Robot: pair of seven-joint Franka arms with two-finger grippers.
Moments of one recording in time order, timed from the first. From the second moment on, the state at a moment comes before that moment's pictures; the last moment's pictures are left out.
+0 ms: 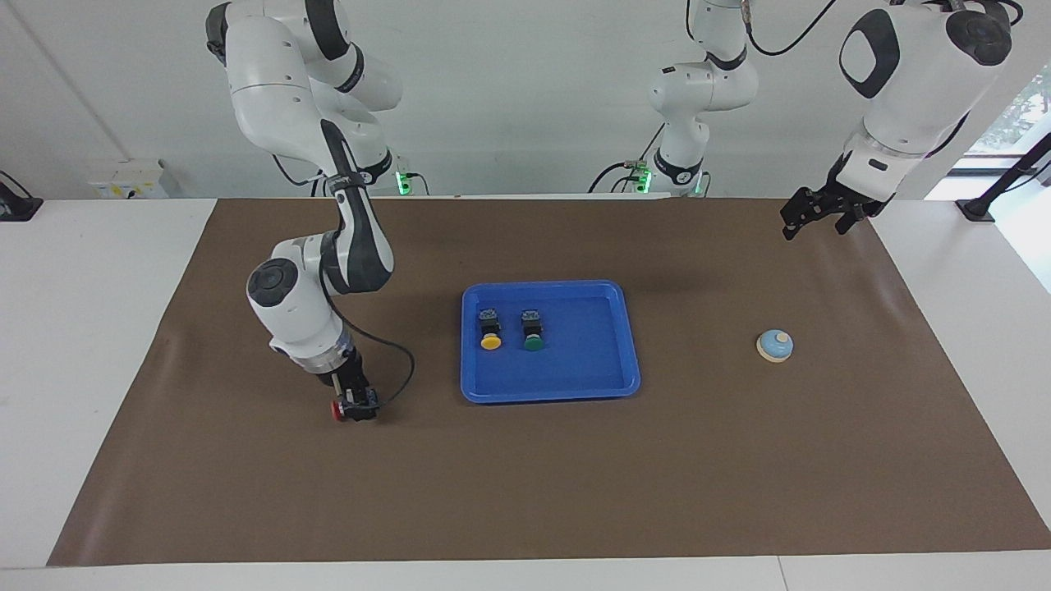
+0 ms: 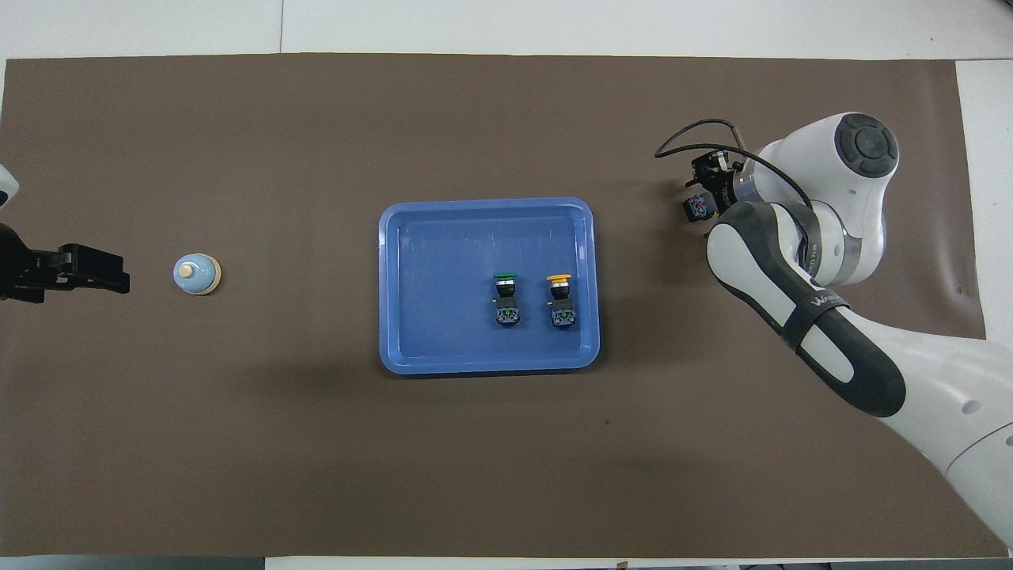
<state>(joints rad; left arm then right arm) 0.02 -0.09 -0.03 -1.81 0.00 1.65 -0.04 -0.10 0.49 0.22 -1.81 0.03 2.38 1.30</state>
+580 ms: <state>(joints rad) 0.02 -0.09 -0.03 -1.81 0.00 1.65 -0.04 0.13 0.49 0.33 -1.70 0.05 2.33 1.28</state>
